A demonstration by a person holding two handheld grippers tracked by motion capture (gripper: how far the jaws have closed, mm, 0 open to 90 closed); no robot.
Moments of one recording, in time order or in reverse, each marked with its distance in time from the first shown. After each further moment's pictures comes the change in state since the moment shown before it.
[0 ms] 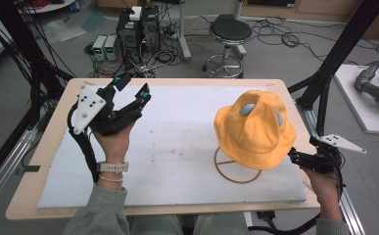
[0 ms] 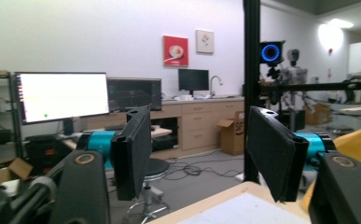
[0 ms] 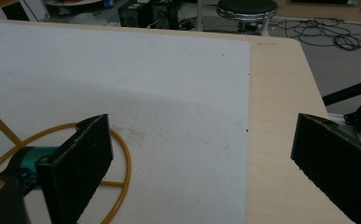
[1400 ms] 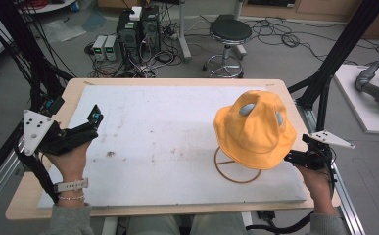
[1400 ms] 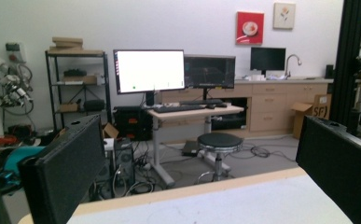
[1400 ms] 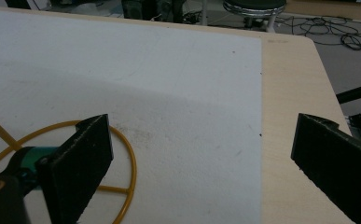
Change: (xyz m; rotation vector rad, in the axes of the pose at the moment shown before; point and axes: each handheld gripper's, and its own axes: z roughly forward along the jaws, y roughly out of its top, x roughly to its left) left arm 0.064 -0.019 -0.083 0.093 0.295 0.036; right arm 0.010 0.002 0.018 0.027 0.012 -0.026
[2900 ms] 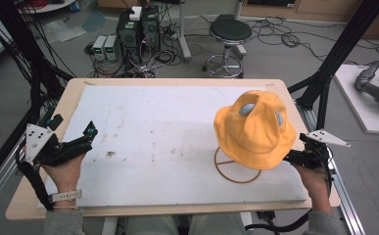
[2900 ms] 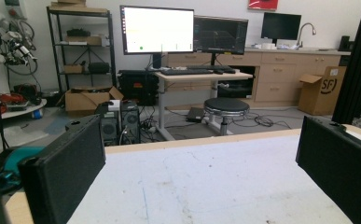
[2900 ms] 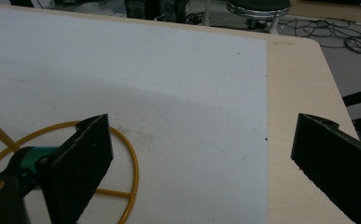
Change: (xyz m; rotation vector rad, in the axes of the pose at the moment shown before) left arm 0.026 -0.048 -0.013 0.136 0.022 -0.041; right arm 0.002 0.000 0.006 -0.002 0.009 -0.018
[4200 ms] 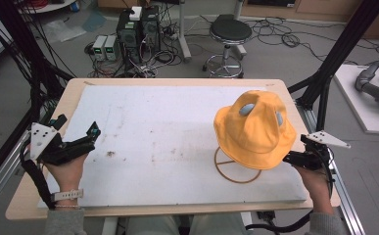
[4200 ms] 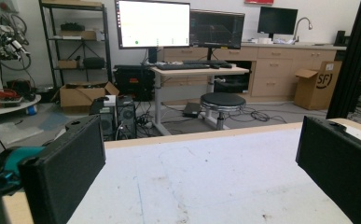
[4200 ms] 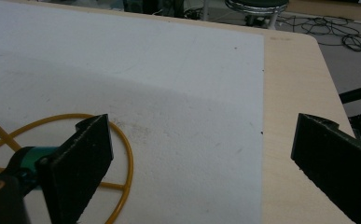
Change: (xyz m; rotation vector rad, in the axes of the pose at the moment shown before) left arm -0.003 -0.003 0.004 0.017 -0.015 0.006; right arm -0.003 -0.004 -0.001 0.014 -0.008 -0.009
